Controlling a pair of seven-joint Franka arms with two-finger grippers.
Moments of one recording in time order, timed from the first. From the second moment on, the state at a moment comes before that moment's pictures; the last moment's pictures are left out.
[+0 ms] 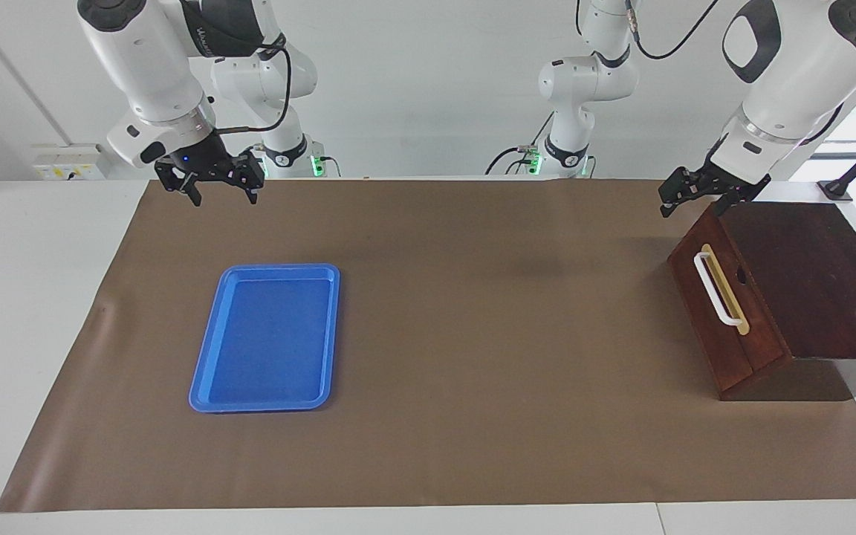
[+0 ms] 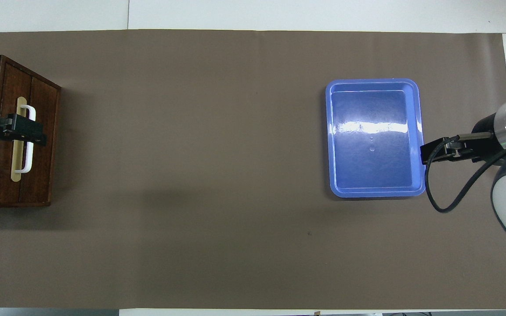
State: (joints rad) left arm -0.01 0.03 -0.04 -1.59 -0.01 1.53 0.00; right arm 0.07 -0.07 0.01 -1.73 0.00 1.56 0.06
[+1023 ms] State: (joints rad) left arm -0.09 0.10 -0.05 -1.75 0.26 1.86 0.02; right arm 0.06 -0.07 0.01 -1.73 0.00 1.61 0.12
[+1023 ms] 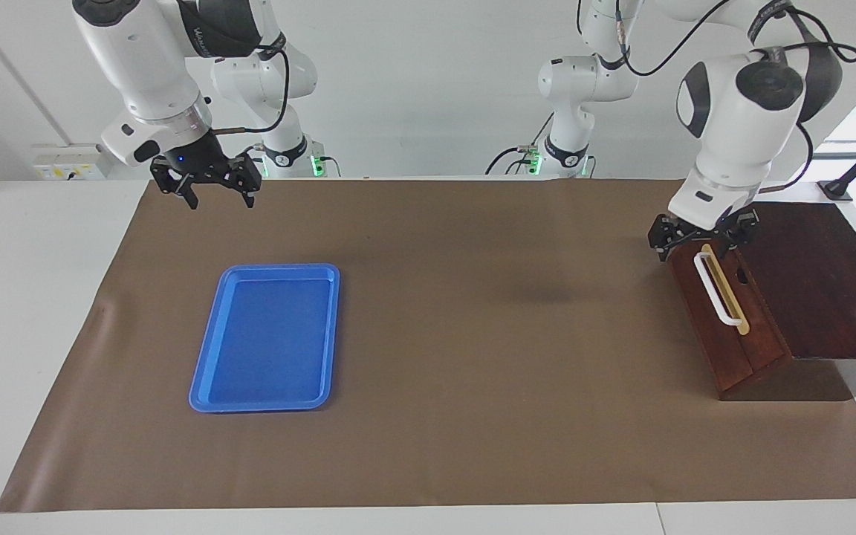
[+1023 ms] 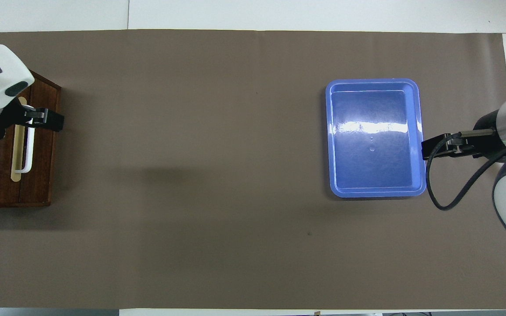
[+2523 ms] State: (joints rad) left arm -0.10 0.20 -0.05 -1.95 0.38 2.20 -0.23; right arm 0.13 0.12 0.02 -1.78 0.41 1.84 1.40
